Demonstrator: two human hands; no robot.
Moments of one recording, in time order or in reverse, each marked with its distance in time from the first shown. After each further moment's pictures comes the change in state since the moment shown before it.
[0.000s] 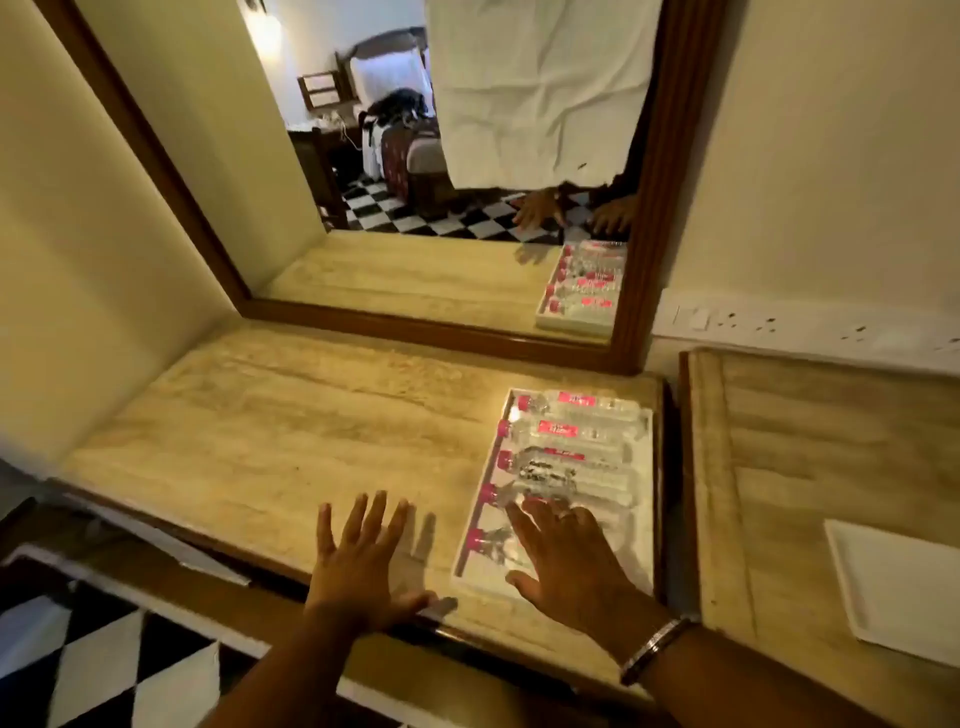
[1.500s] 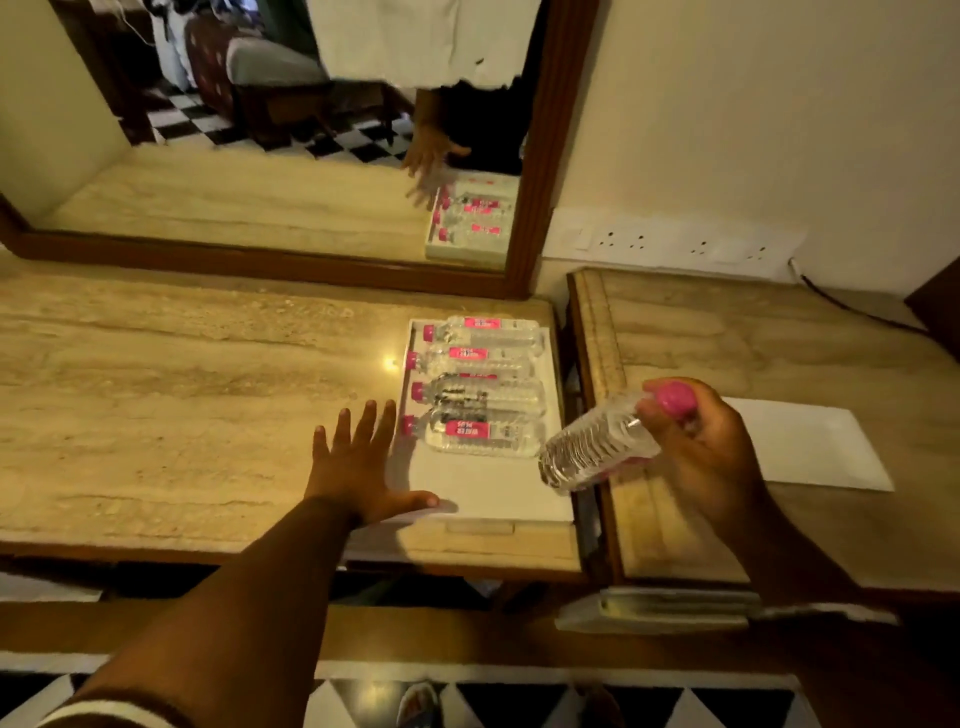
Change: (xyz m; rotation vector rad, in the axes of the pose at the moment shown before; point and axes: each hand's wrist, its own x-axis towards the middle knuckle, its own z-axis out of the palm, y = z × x) left_hand 0.063 0.062 -0.020 -0.294 0.047 0.331; right_hand -0.101 0.061 -0.127 1.006 0.486 0.777
